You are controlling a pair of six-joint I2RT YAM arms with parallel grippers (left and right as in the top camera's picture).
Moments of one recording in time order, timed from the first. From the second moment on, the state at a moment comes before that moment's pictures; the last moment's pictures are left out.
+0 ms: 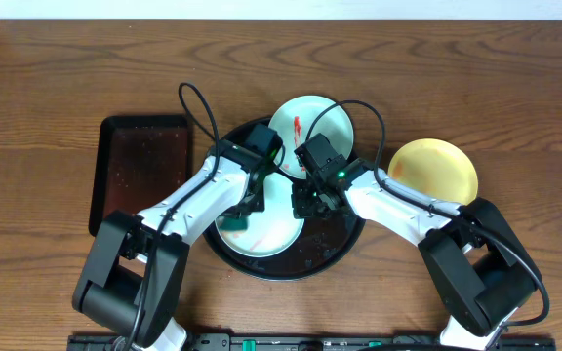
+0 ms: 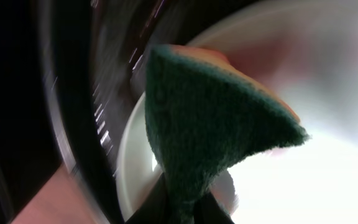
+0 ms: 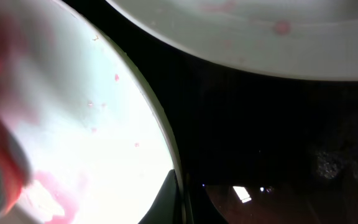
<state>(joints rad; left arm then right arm) -0.47 1.75 1.08 -0.93 -0.22 -0.57 0.66 1.88 1.09 -0.47 -0.23 0.59</state>
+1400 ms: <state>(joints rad) -0.18 1.54 1.28 -1.05 0.05 -0.48 0.69 1.53 1.09 -0.74 0.10 0.51</state>
